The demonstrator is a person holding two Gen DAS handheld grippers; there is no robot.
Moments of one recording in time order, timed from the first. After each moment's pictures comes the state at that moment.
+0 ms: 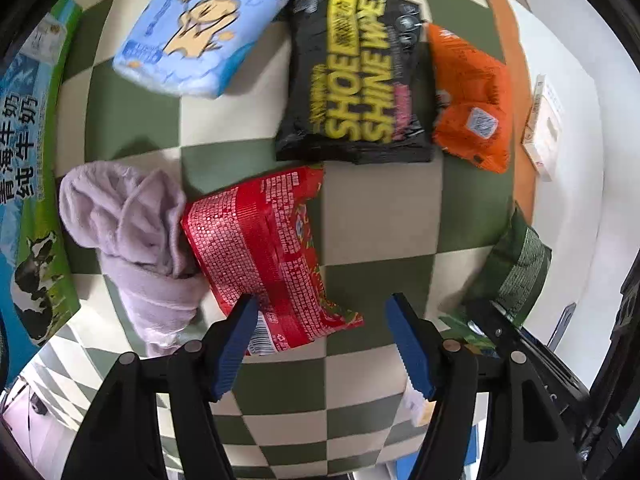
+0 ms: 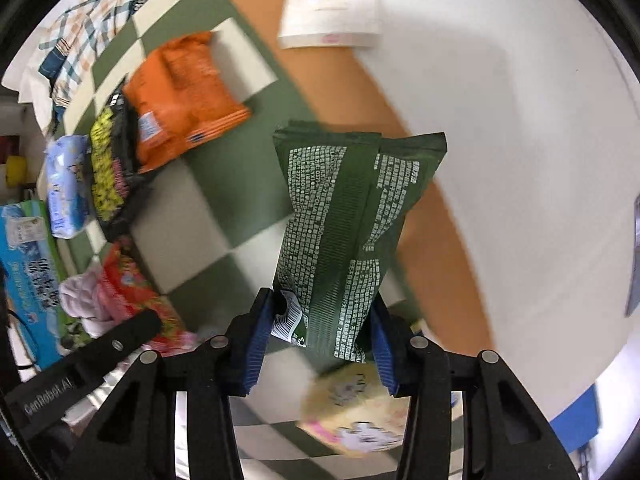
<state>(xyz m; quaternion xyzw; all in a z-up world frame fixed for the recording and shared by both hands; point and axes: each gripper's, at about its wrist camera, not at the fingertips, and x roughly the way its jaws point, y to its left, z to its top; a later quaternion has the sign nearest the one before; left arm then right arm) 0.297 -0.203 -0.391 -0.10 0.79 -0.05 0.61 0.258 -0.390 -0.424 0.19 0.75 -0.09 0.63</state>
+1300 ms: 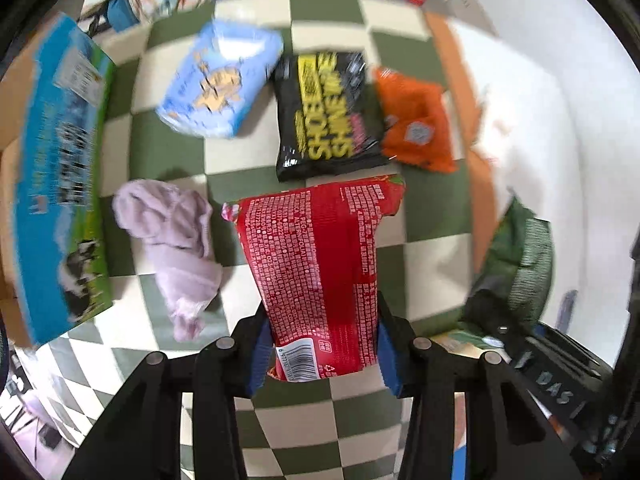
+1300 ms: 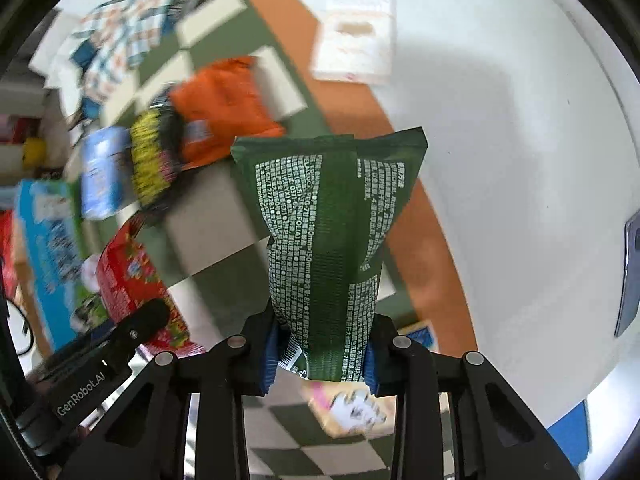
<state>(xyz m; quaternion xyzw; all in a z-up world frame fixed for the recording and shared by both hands) 0.246 -0.202 -0.317 -0.06 0.72 -0.07 0.68 0.256 -0.352 -0.389 0.19 0.72 -0.04 0.67</state>
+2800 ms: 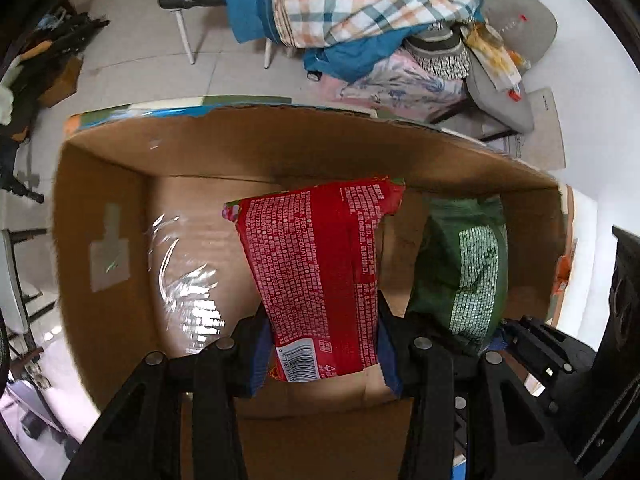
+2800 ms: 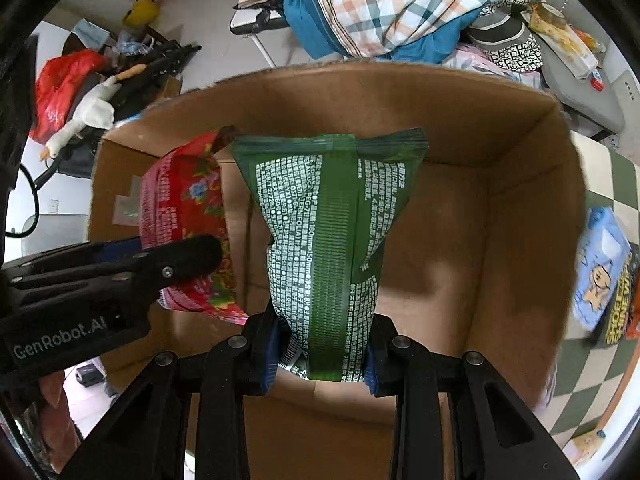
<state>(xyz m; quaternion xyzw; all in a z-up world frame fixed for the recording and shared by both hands) 0.382 0.172 -0.339 -0.13 0.73 -0.04 0.67 0.385 0.080 -0.348 0.02 0.71 0.17 0.68</state>
